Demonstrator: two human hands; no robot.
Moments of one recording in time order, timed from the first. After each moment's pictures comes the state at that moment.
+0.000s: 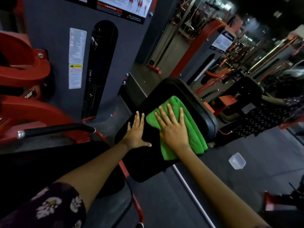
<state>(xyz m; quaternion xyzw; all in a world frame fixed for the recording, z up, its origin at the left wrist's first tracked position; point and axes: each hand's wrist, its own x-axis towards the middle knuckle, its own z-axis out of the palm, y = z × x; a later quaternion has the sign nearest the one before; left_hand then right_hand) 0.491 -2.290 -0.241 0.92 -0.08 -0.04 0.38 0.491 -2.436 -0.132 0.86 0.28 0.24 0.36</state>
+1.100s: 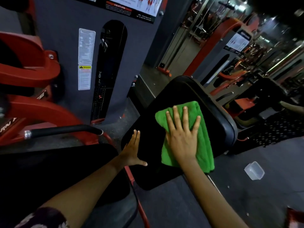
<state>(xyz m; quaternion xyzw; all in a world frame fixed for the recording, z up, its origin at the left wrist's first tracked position) 0.475 -2.279 -0.315 0.89 -0.06 -0.12 0.44 0.487 -2.425 -0.151 0.90 0.19 0.29 0.28</state>
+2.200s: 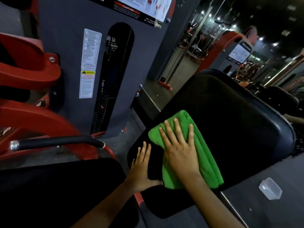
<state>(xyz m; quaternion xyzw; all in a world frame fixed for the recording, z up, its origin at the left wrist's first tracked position) 0.474 -2.293 -0.378 0.87 -0.06 0.03 0.48 0.501 -2.402 -0.237 0.86 0.28 0.29 0.30</state>
